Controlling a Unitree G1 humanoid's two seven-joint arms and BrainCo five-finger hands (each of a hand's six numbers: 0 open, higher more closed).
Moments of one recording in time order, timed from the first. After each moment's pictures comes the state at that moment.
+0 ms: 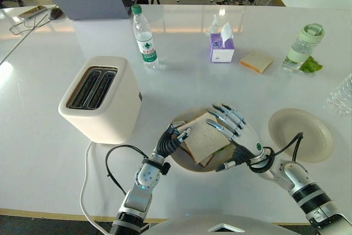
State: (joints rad) left arm 0.17 0.15 -0.24 0.08 0.18 -0.35 -0.07; right arm -0.10 -0.56 0.48 0.18 -1.10 -0.71 -0.91
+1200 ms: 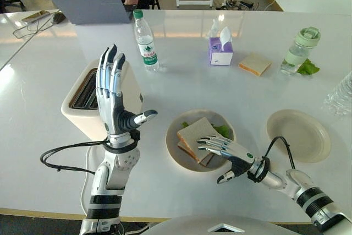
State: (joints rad) left arm 0.03 0.28 0.03 -0.11 0.73 -0.59 0.69; right arm -0.08 -0.58 0.55 0.37 -0.73 -0.90 -0.33
